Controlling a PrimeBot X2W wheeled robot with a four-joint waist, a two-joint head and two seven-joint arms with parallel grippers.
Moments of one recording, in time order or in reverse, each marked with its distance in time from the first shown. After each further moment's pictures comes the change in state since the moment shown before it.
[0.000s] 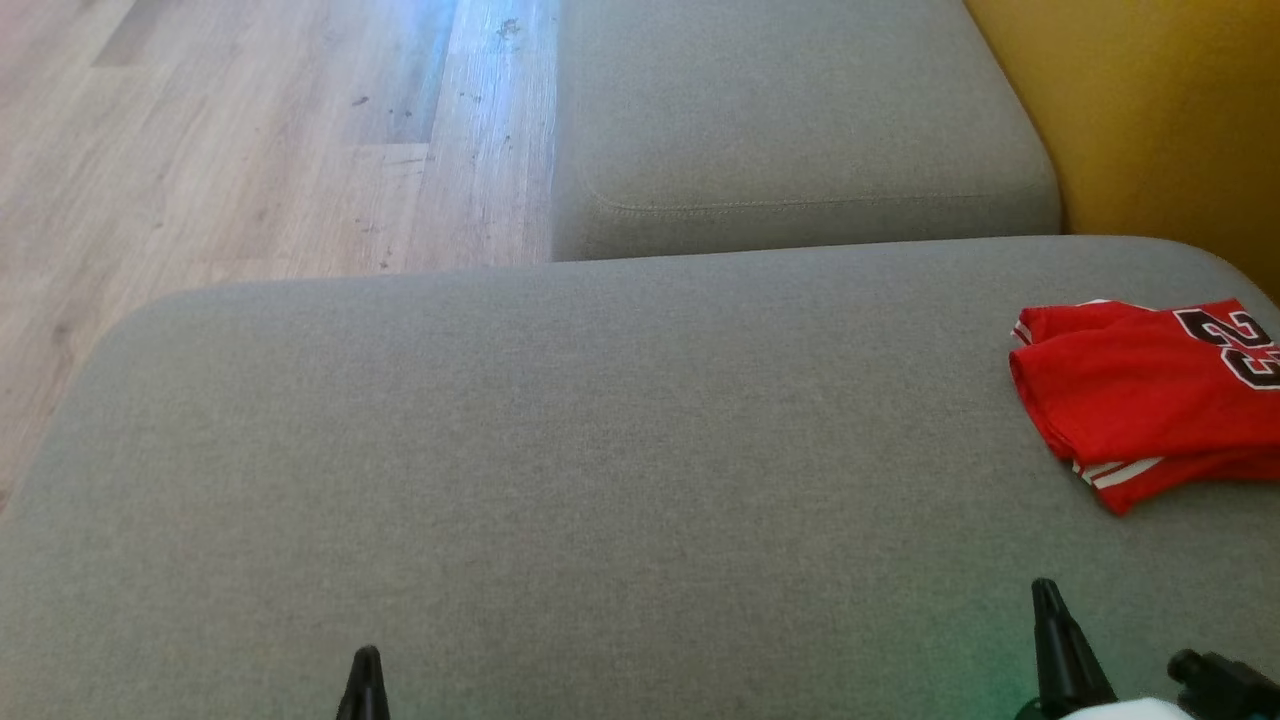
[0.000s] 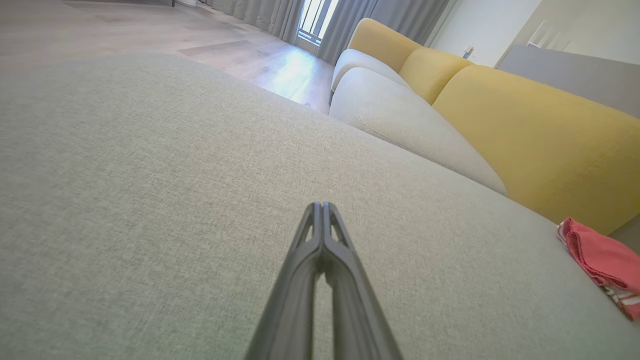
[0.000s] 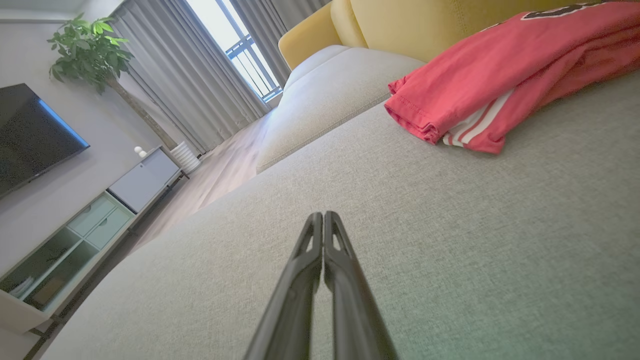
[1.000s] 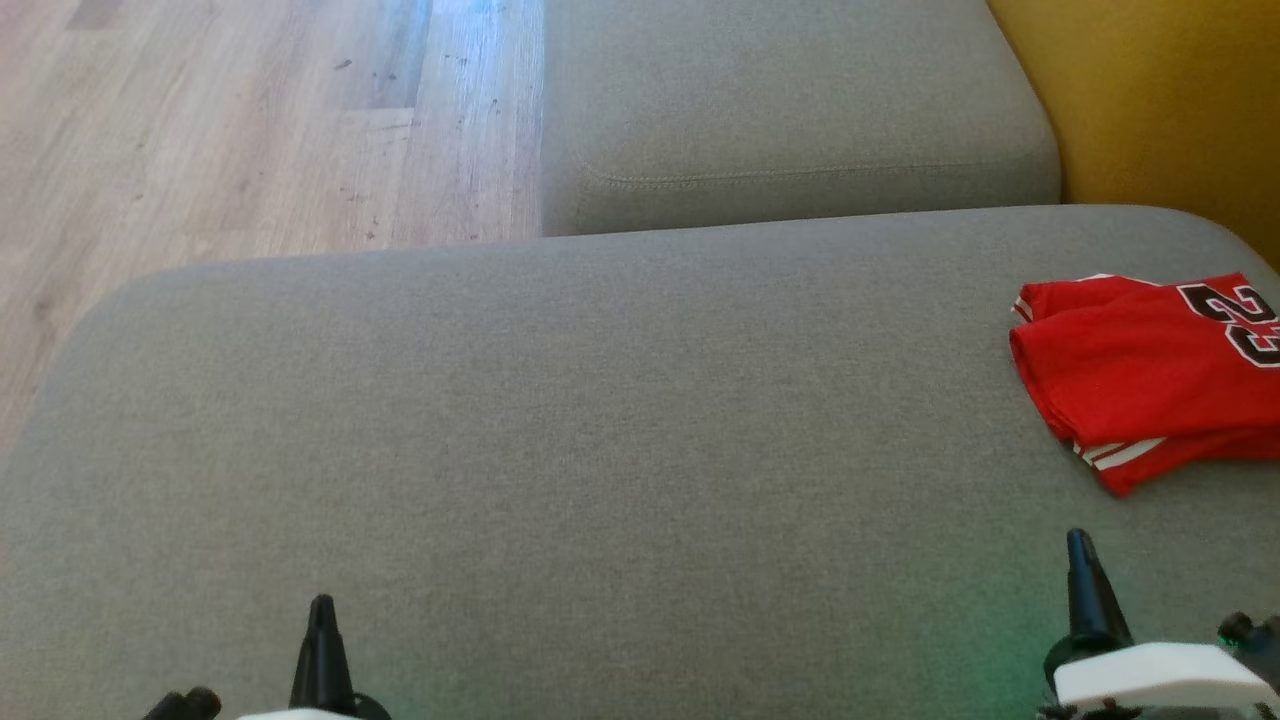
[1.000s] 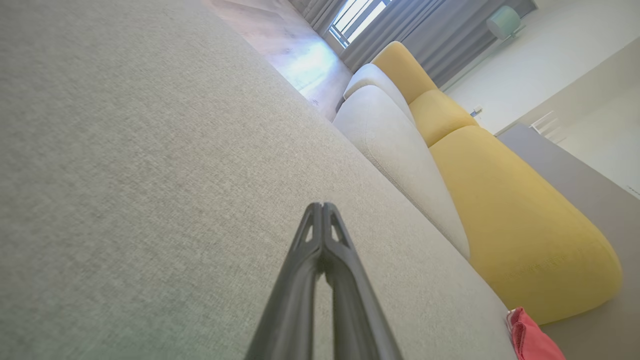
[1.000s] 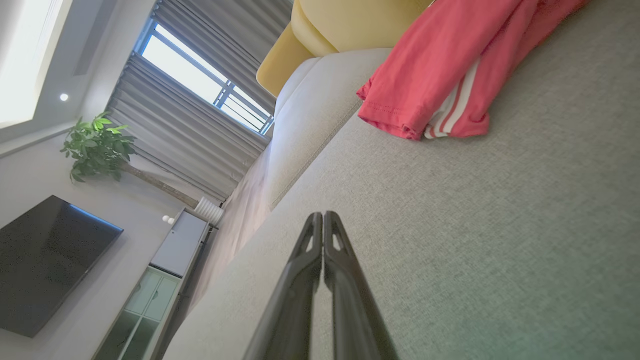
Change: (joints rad) left arm -0.105 0.002 0.067 0.015 -0.365 -0.045 0.079; right arm -0.086 0.010 -0.059 0.000 0.333 0.000 0.088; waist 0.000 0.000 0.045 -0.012
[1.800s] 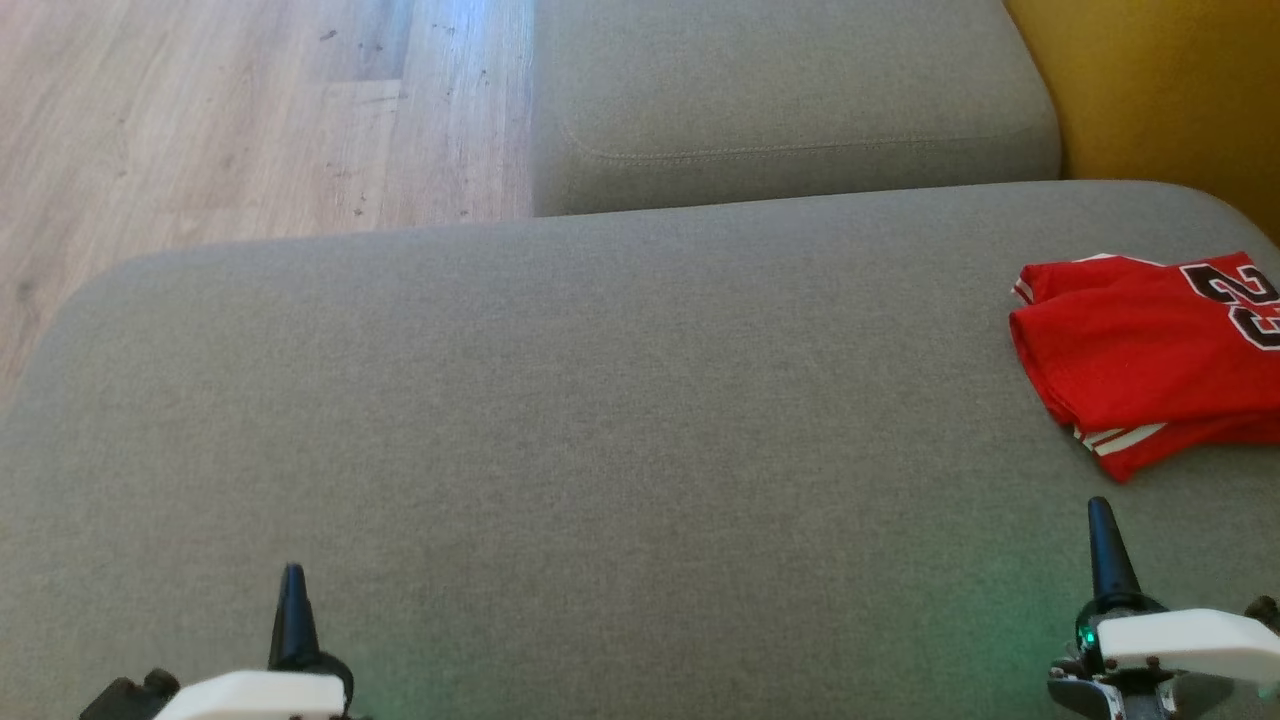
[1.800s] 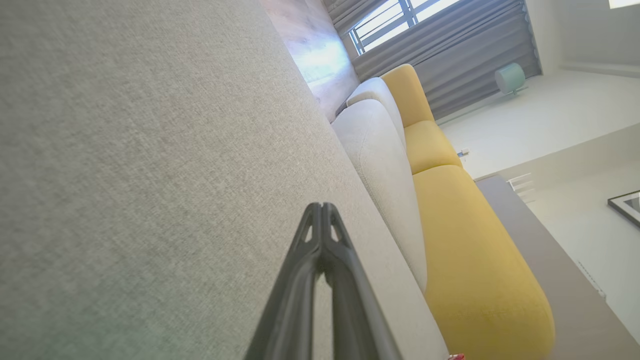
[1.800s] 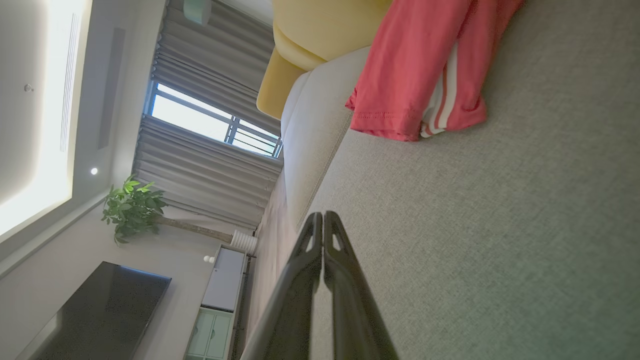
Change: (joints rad) left arm -0.074 0.000 0.063 0.021 -0.289 -0.039 0.070; right arm -0.065 0.005 -0.050 0.000 0.267 0.000 0.071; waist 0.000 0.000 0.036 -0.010
